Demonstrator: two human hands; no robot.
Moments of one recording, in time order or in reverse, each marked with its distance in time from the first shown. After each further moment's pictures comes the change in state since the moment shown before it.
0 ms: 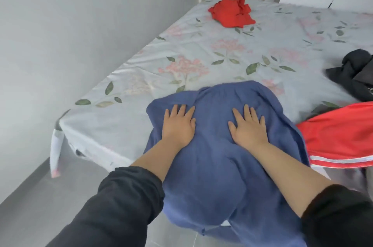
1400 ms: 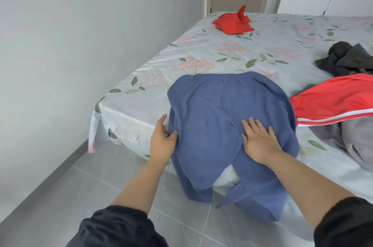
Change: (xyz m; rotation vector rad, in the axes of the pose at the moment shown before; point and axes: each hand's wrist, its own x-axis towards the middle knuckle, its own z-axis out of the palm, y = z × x) left_hand -0.179 -0.030 -0.029 -0.965 0.291 -0.392; right_hand -0.147 0.009 0.018 -0.066 -0.043 -0.077
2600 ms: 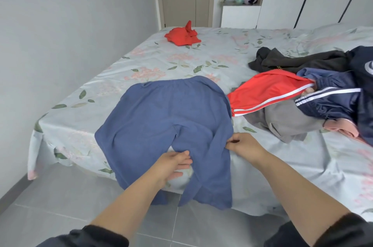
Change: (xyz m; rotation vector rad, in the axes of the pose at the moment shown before) left_hand -0.092 0.047 0.086 -0.175 -0.740 -0.429; right_hand -0.084 0.080 -0.012 1.085 0.108 0.174
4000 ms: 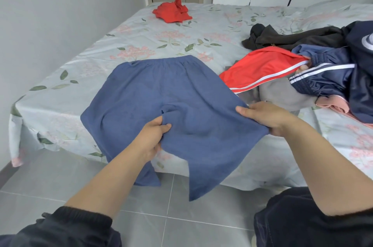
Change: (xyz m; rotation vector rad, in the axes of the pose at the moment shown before) left_hand -0.017 0.027 -0.012 -0.249 -0.005 0.156; right_hand -0.017 -0.025 -0.057 -0.002 -0.066 0.168
